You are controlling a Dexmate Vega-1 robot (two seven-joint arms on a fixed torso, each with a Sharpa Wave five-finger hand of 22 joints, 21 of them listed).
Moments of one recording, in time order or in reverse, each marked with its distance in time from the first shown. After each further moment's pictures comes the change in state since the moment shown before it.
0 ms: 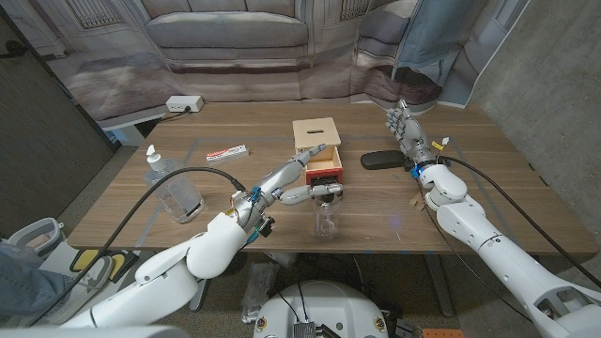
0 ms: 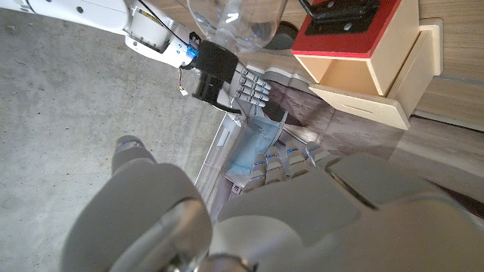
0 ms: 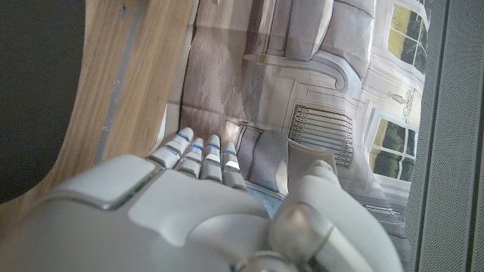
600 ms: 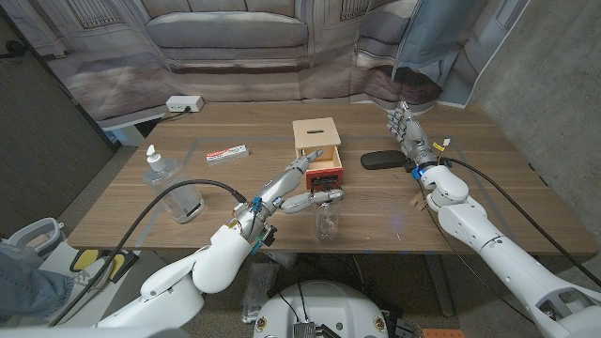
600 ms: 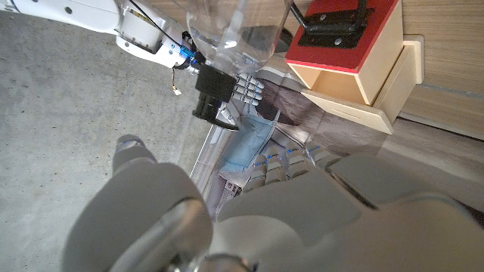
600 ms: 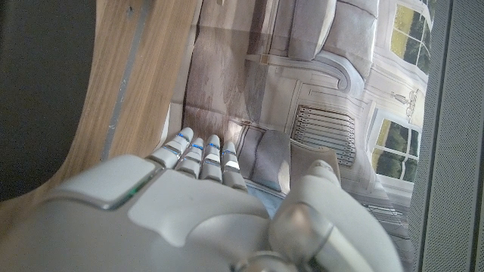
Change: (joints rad) left arm 0.031 -0.034 0.022 0.024 0.036 -0.001 0.055; left_hand 0.005 0.005 -0.004 -0.004 0.004 -0.007 0.007 -0.003 0.000 -0.001 -0.001 -0.004 0.000 0.000 0.000 0.000 0.000 0.000 0.000 -0.004 0.000; right arm -0.006 -0.006 0.002 -0.001 0.002 -0.004 0.002; right_hand 0.000 0.000 0.000 0.000 0.000 0.000 0.000 0.000 0.000 0.000 0.000 0.000 0.000 0.000 0.000 0.000 0.000 0.000 0.000 0.000 0.000
